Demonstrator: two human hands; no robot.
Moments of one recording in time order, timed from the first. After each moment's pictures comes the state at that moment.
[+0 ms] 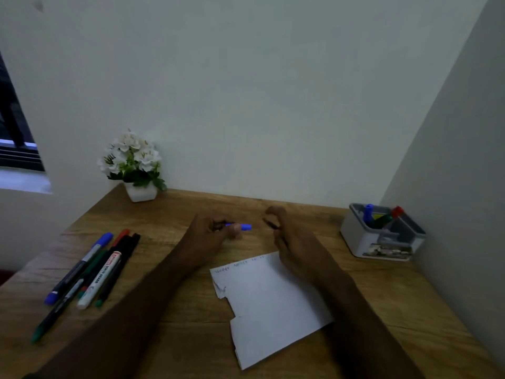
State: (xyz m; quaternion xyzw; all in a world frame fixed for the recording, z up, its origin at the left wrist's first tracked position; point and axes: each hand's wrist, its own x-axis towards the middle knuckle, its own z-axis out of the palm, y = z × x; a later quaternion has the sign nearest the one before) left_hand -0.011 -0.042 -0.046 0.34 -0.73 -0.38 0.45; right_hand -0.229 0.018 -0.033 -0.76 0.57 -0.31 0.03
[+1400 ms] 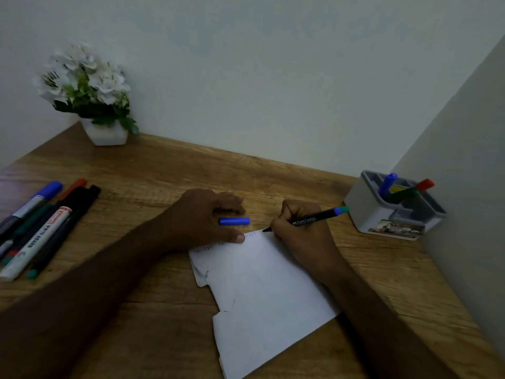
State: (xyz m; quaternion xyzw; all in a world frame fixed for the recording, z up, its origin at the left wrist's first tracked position) left_hand -0.021 -0.056 -0.077 0.37 -0.86 -0.27 0.22; right_hand -0.231 0.022 -0.059 -0.62 0.55 -0.49 0.27
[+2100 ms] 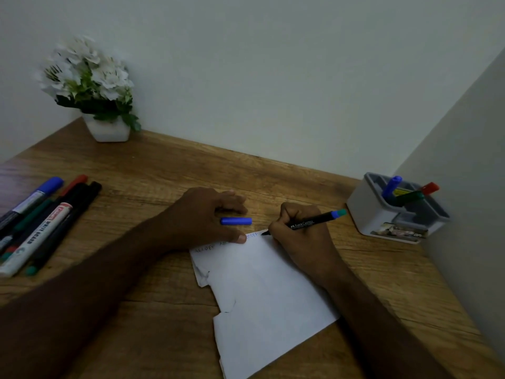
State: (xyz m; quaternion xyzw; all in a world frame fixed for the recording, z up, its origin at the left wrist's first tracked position) left_hand -0.021 -0.054 -0.072 0.38 -0.86 -0.28 0.20; right_hand -0.227 0.022 -0.059 -0.64 0.54 -0.47 0.26
